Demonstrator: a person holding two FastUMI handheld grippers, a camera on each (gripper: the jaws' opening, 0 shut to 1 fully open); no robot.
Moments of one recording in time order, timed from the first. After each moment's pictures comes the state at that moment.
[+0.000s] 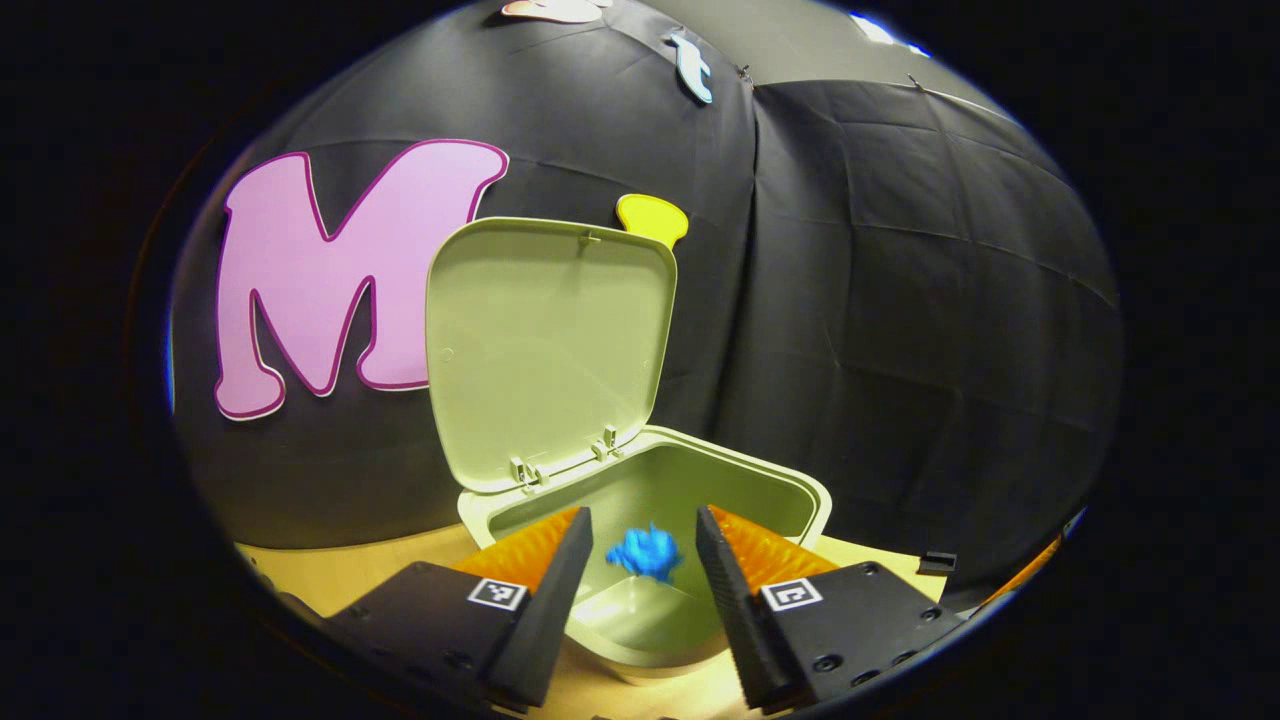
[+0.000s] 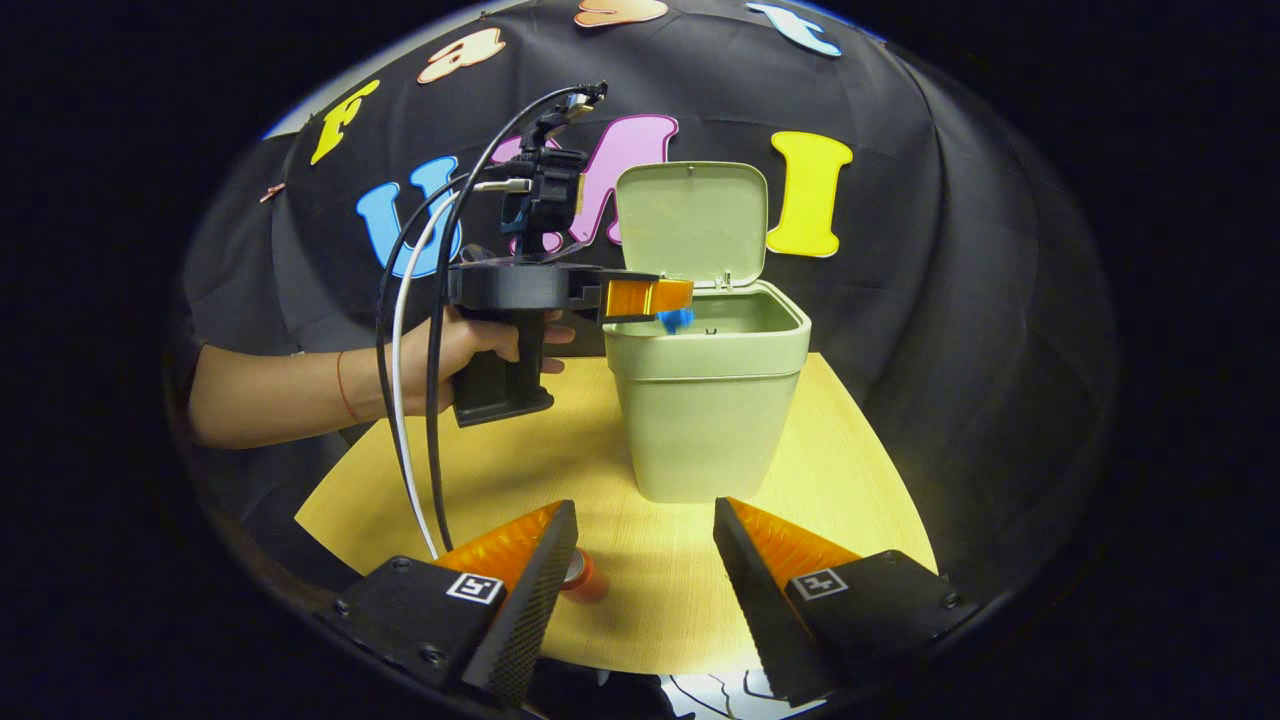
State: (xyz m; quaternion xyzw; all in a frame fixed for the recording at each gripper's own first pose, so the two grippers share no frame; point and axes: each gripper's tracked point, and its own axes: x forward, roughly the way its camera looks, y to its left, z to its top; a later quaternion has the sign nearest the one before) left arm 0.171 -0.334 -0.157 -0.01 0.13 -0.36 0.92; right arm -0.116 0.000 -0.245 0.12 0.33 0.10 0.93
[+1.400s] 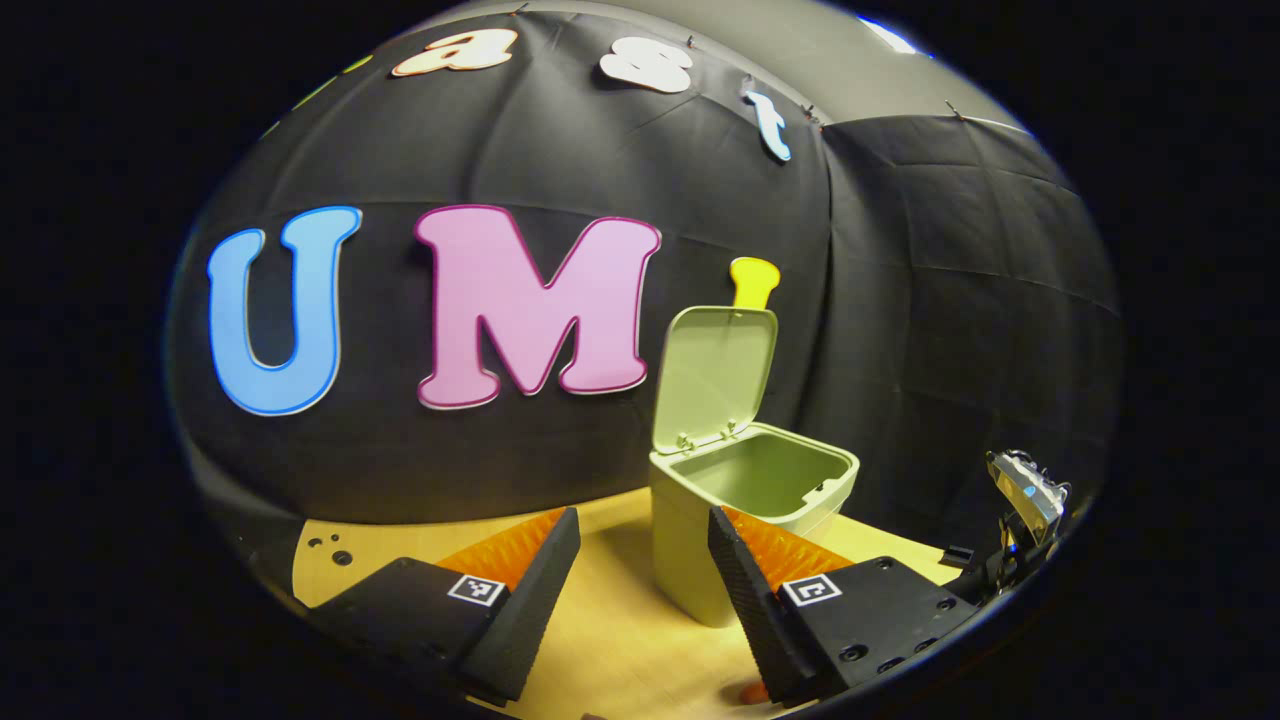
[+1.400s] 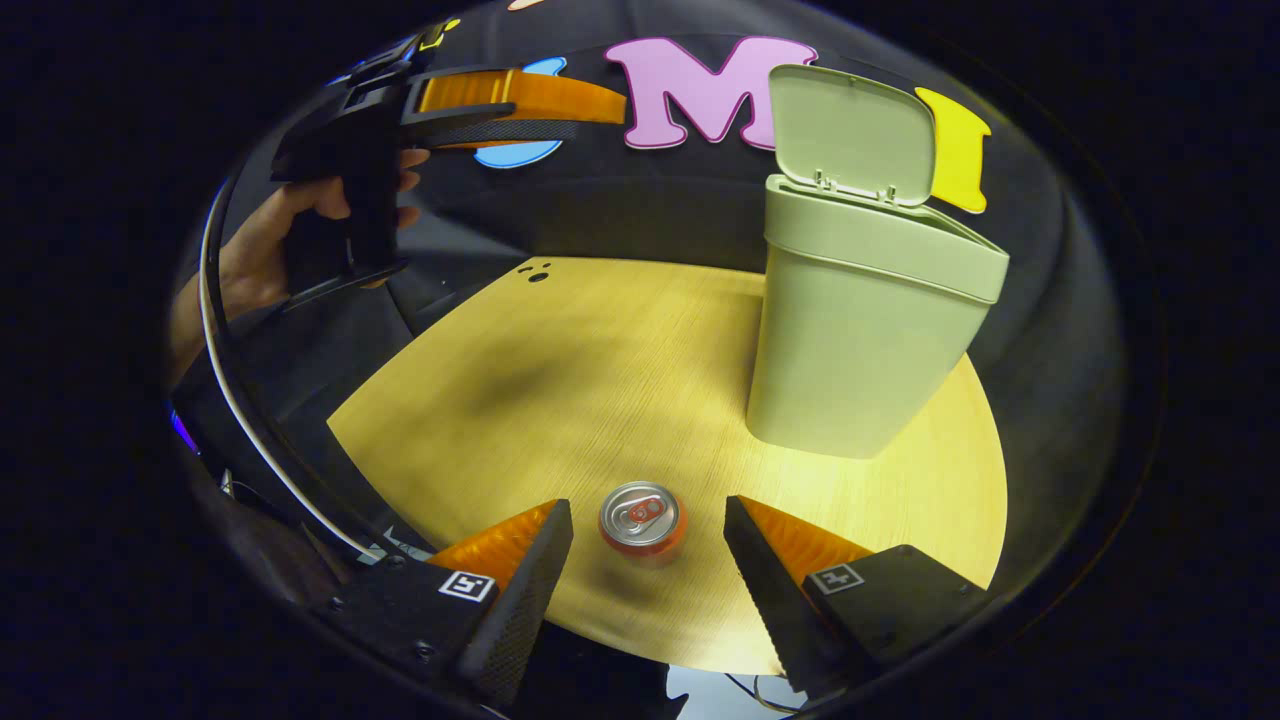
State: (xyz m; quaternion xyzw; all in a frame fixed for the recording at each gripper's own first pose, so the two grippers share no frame) left arm 0.078 -0.140 -0.129 -0.03 0.13 -0.21 0.97; right arm -0.141 0.103 -0.336 0.06 0.42 0.27 0.87
